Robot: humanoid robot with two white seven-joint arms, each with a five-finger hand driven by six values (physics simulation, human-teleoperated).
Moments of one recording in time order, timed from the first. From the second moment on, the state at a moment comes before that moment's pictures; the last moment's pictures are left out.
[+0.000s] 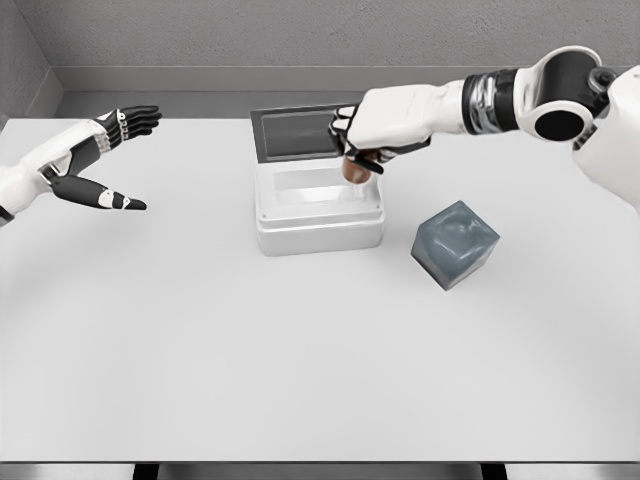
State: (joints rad) left arm -0.61 0.79 -0.64 -1.11 0.66 -0.52 -0.61; right arm -1.16 -0.56 1.01 -1.29 0.42 -0.61 0.61
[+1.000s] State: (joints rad) left arm -0.52 0.83 -0.62 -1.14 0.68 -0.61 -0.61; right arm -1.20 -0.53 1.06 -1.24 0.42 -0.61 0.61
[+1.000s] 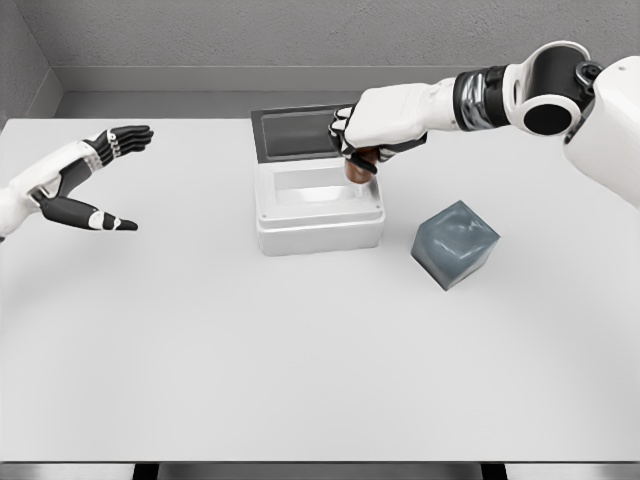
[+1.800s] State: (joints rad) left arm -0.68 0.74 -0.61 -1.12 0.67 -0.58 -0.61; right arm -0.85 -1.04 0.66 -1.57 0.35 -0.61 0.61
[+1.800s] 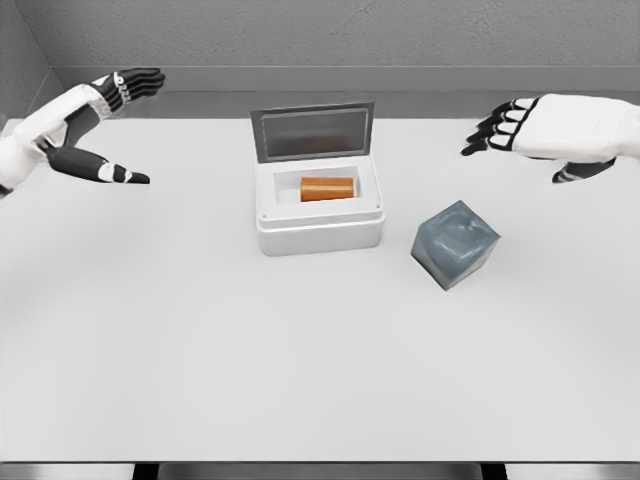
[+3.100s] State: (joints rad) left arm -0.71 0.42 -0.58 -0.94 0.46 -0.56 -0.61; right arm -0.79 -1.11 0.62 -1.61 0.34 -0.61 0.61
